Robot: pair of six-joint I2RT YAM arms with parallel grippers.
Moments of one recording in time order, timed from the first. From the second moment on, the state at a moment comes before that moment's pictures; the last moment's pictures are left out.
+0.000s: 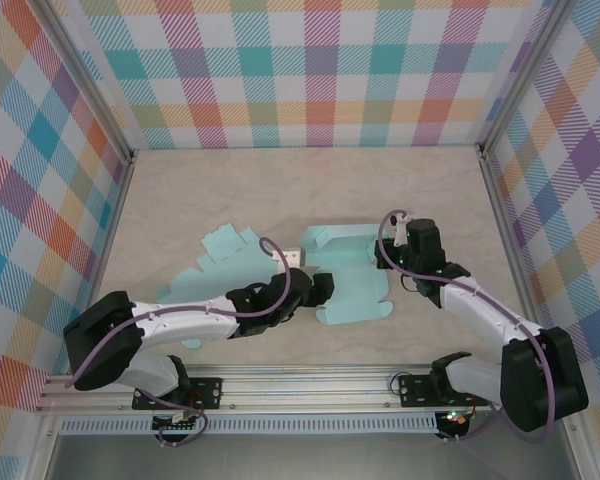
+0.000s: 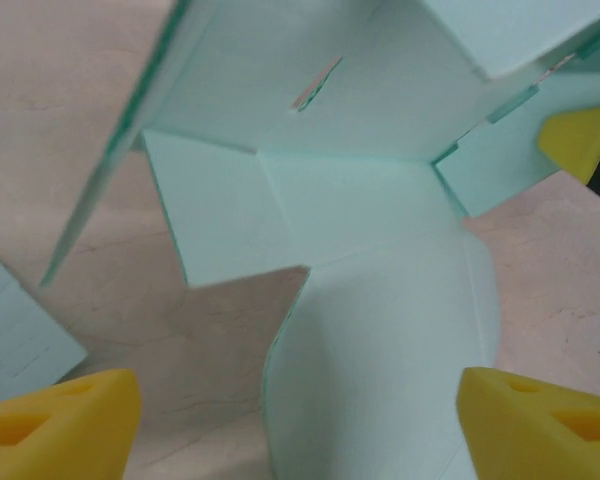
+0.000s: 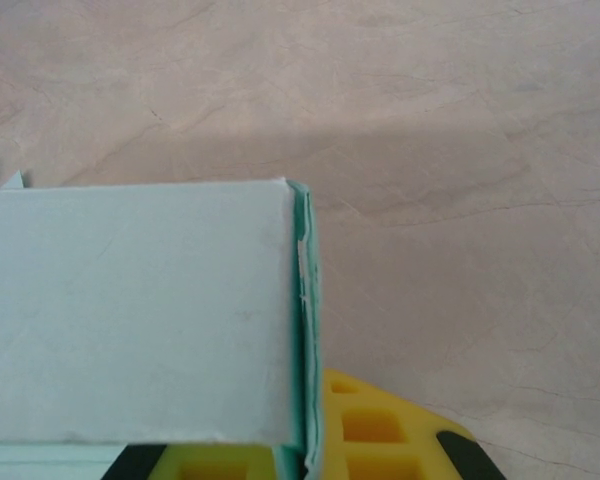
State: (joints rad) left arm -1.08 1.41 0.72 0.07 -0.42 -0.86; right arm 0.34 1.16 0.59 -0.06 -0.14 0.30
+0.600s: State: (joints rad) left arm -1.08 1.43 0.78 0.17 -0.45 -0.78; right arm 0.34 1.14 0.58 -0.06 -0.14 0.30
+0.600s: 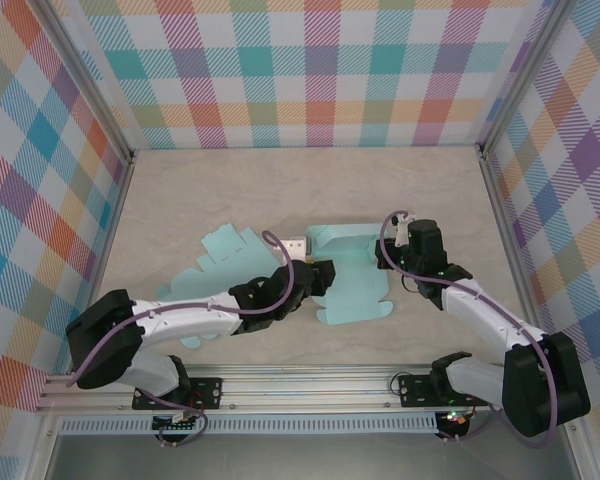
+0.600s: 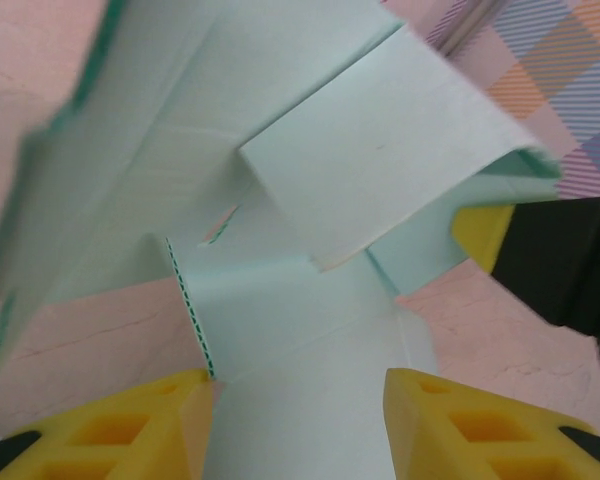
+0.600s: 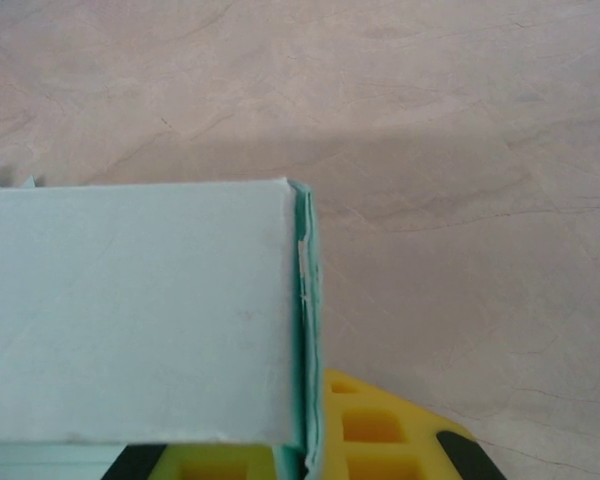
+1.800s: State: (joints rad) left arm -1.09 1.10 0.68 0.21 -0.25 -0.63; right arm 0.35 1.14 0.57 -0.06 -0.14 0.31
